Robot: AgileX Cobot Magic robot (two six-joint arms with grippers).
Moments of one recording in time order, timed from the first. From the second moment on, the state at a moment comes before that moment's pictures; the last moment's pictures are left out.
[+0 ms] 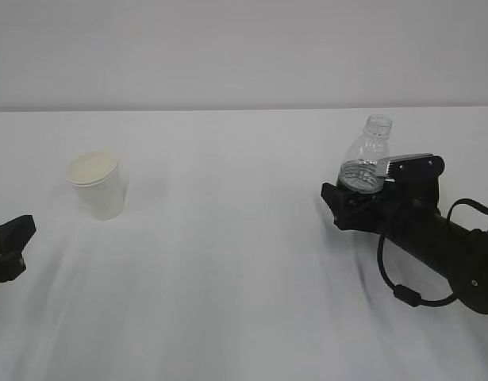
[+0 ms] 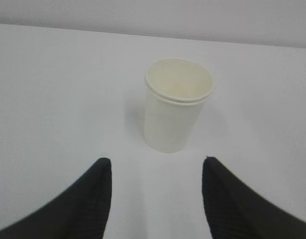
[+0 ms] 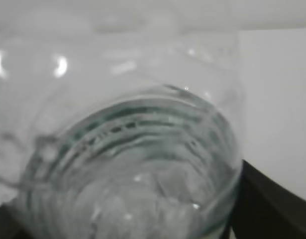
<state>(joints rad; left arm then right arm) -0.21 1.63 -0.12 -0.03 -1.14 -0.18 0.13 2.23 -0.74 -0.32 -1.14 0.17</state>
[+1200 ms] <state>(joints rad) -0.21 1.63 -0.12 -0.03 -1.14 -0.18 0.13 2.23 -0.75 -0.31 -1.15 0.16</state>
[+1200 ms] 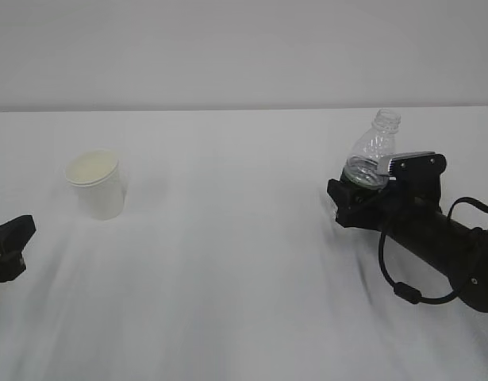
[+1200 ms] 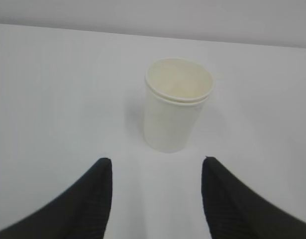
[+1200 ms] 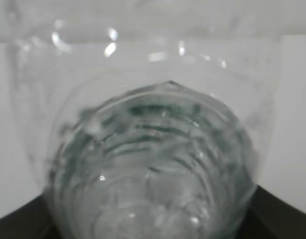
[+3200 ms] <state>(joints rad) -0.21 1.67 -0.20 -0.02 -1.15 -0.14 0.13 1.90 -0.47 -0.33 -1.12 0.01</state>
